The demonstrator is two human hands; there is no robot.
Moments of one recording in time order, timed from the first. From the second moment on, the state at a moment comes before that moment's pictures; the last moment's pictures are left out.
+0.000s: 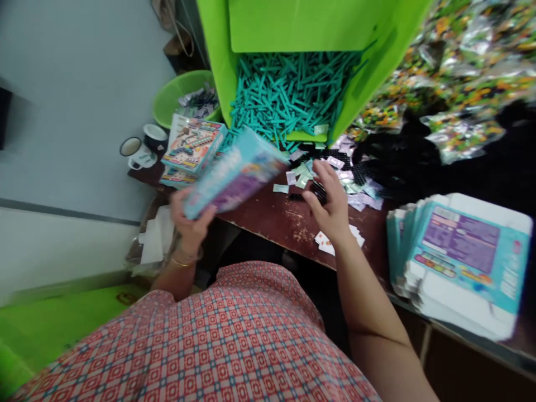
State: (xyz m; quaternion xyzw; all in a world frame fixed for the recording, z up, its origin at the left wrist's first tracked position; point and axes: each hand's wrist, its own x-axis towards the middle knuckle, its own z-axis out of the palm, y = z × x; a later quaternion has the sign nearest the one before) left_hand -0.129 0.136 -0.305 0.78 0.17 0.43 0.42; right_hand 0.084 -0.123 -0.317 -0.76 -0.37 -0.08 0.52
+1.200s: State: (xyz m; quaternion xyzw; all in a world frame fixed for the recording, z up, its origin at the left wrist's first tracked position) left_hand -0.044 0.050 -0.365 0.57 0.19 0.11 0.79; right_hand 0.036 -0.126 -0.352 -0.87 -0.23 -0.05 0.44
